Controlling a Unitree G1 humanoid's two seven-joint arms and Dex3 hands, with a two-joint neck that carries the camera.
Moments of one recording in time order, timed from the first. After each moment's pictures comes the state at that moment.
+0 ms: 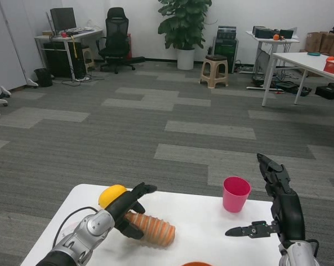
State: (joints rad) left arm -0.48 0.17 -0.15 0.78 0.29 -0.19 -0.14; right arm -0.28 -0.35 0.21 0.67 0.26 -0.87 -0.21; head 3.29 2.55
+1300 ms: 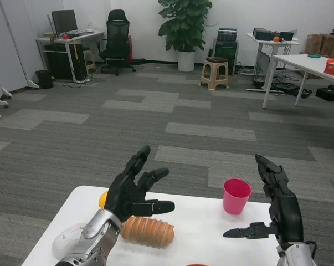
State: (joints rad) left arm -0.43 0.18 -0.39 0.62 -0.82 -0.56 -0.25; right arm -0.28 -0.34 0.22 0.66 0.26 -0.87 -0.21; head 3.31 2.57
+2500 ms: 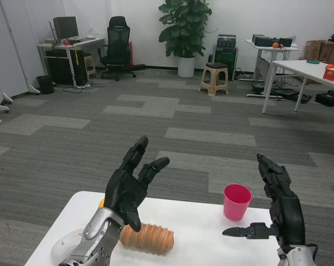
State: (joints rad) left arm -0.44 0.18 -0.38 0.55 -0.86 -0.60 -0.24; right arm -0.28 -0.33 0.19 0.61 0.26 -0.87 -0.21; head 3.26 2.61
